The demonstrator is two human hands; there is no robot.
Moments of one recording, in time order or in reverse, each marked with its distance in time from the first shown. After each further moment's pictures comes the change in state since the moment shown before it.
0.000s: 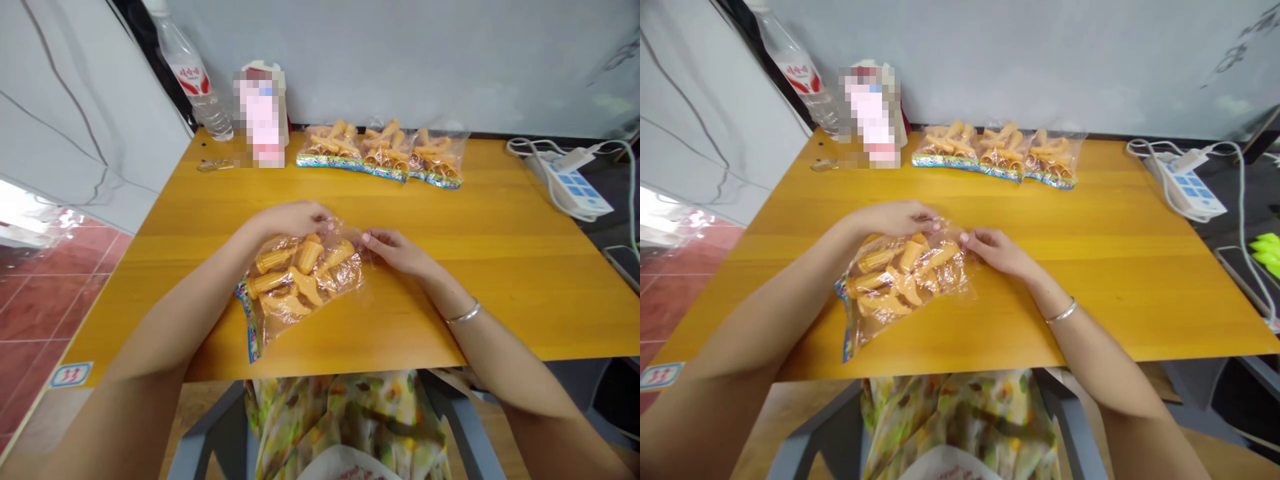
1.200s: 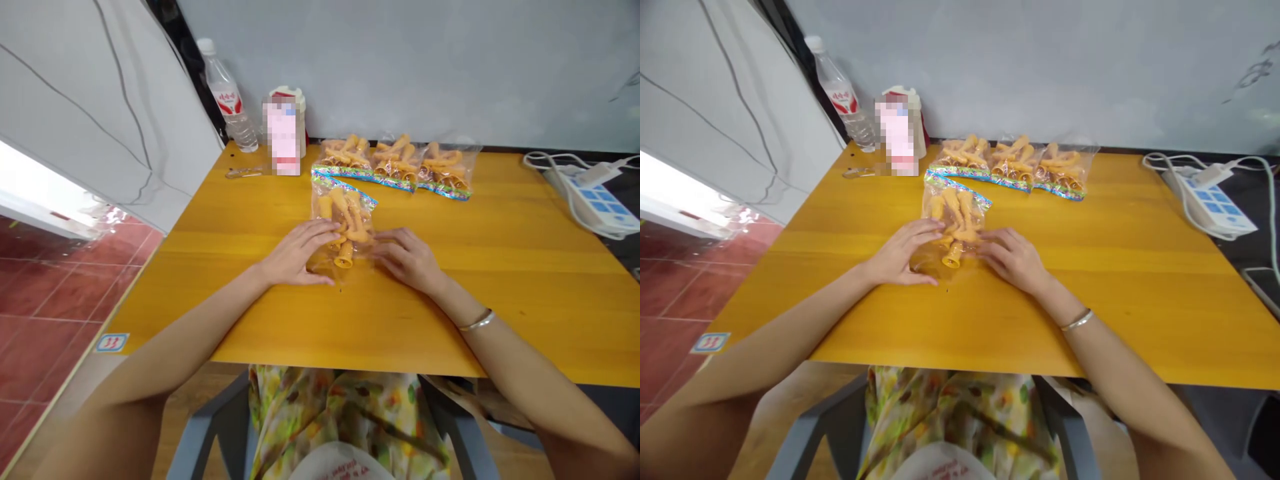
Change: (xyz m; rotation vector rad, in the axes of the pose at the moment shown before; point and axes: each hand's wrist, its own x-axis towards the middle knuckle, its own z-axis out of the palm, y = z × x) left_hand -0.058 -0.009 0.071 0.233 0.617 0.442; right_hand -0.012 0.019 -0.027 -1.087 0.228 -0.929
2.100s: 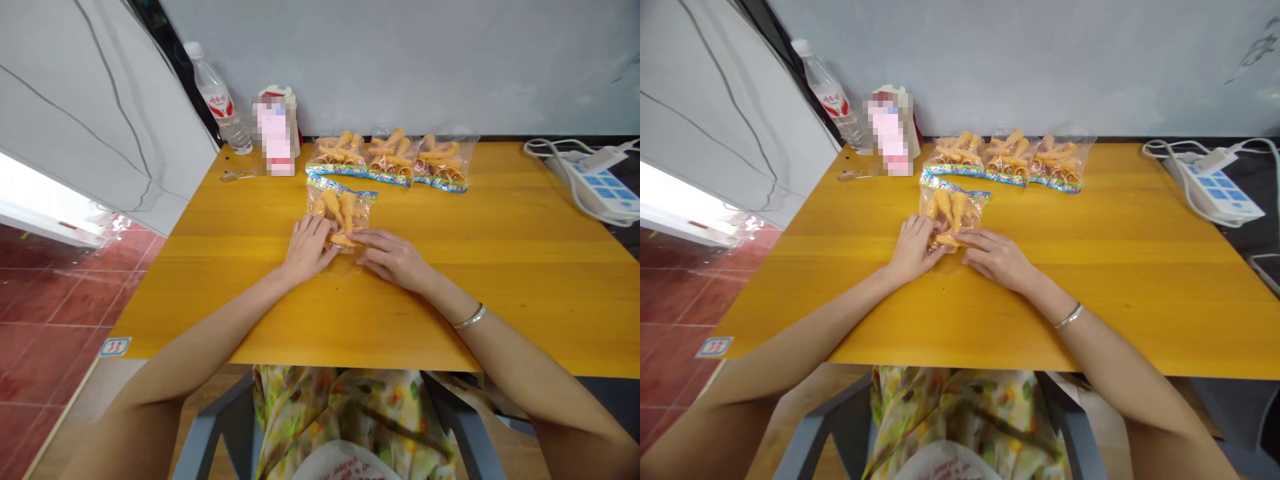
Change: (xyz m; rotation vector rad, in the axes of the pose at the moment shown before) left_hand 0.028 0.020 0.032 0.306 0.004 -0.454; right_hand 0.012 -0.014 0.004 0.137 -0.083 -0.052
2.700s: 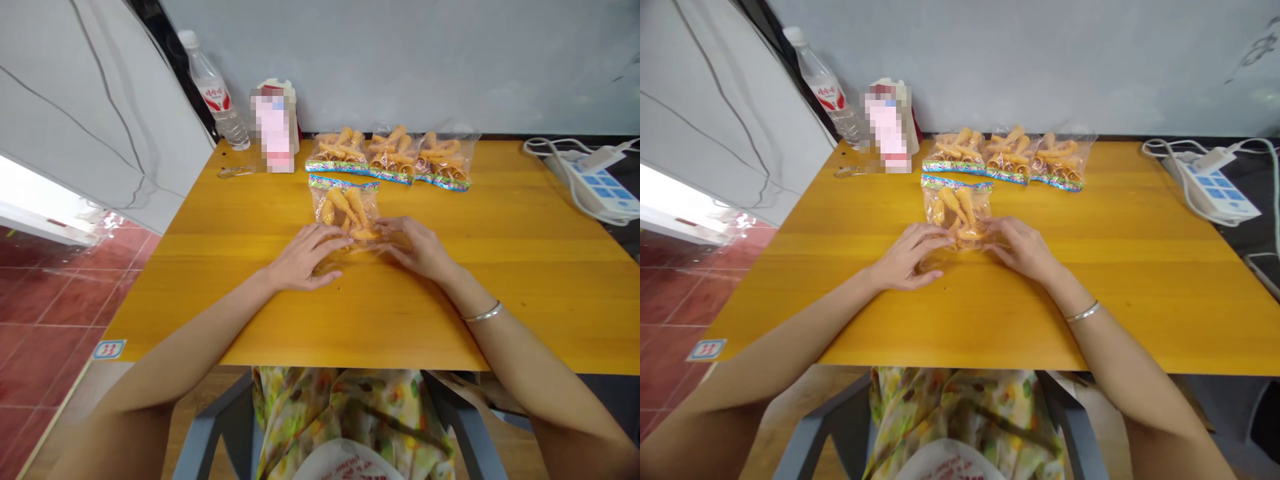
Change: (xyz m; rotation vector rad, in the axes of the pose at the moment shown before) left_hand -0.011 -0.015 -0.019 -0.242 -0.082 0.427; right_hand -0.014 0.020 -0.020 0.029 0.070 0.208
